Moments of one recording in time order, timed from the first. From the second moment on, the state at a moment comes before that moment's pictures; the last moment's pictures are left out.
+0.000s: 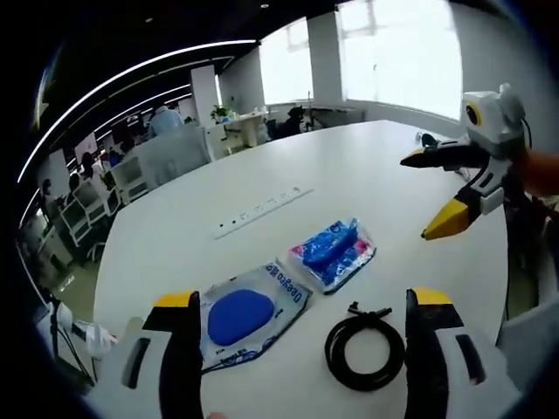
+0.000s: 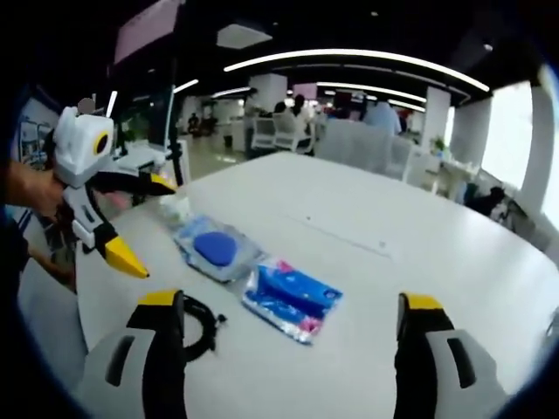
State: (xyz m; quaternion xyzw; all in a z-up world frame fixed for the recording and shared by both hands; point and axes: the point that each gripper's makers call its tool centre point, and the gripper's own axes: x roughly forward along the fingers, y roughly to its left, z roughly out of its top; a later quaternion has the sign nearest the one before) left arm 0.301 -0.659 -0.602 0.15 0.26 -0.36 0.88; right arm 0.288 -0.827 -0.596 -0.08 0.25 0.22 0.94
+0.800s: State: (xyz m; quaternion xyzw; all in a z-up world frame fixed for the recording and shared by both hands) left arm 0.278 -0.641 -0.618 0.17 0.26 -0.37 0.87; right arm 0.273 -0.795 -0.601 -0.09 0.25 0.25 0.93
